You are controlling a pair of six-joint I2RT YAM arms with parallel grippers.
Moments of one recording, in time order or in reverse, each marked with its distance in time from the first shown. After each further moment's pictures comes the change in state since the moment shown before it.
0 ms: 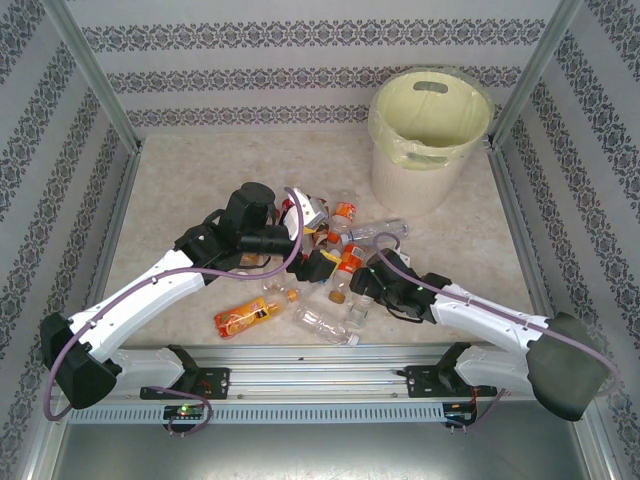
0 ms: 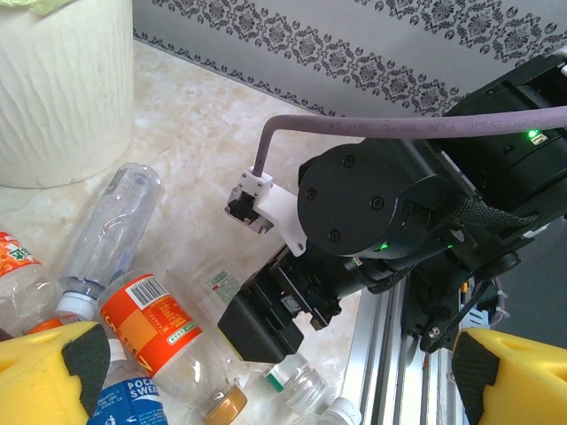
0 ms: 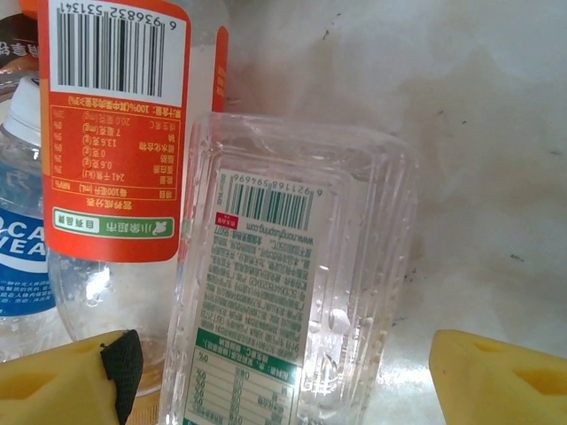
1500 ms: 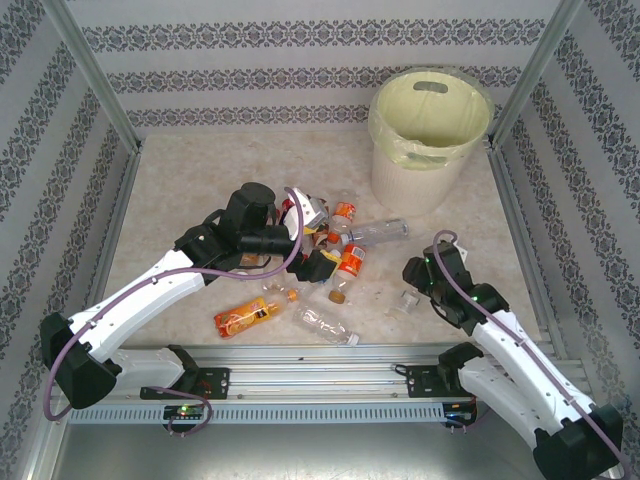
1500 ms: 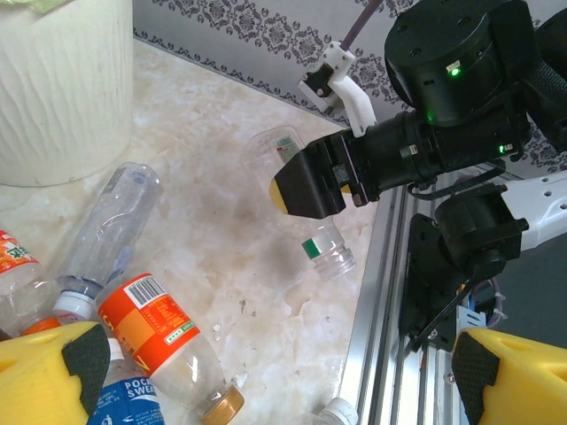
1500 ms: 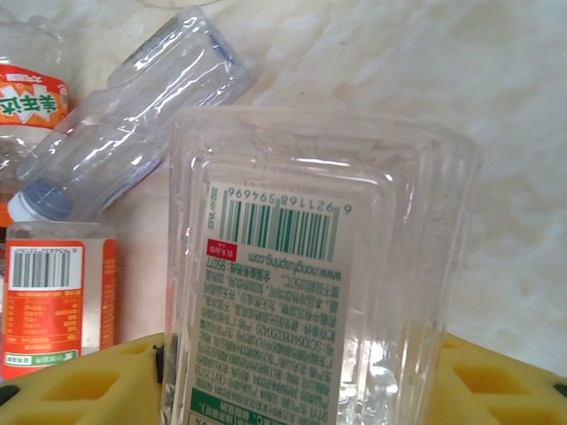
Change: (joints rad) left arm -0.004 0.000 0.000 0.002 0.000 -0.011; right arm -0.352 -0.405 0.013 -0.296 0.078 -0.248
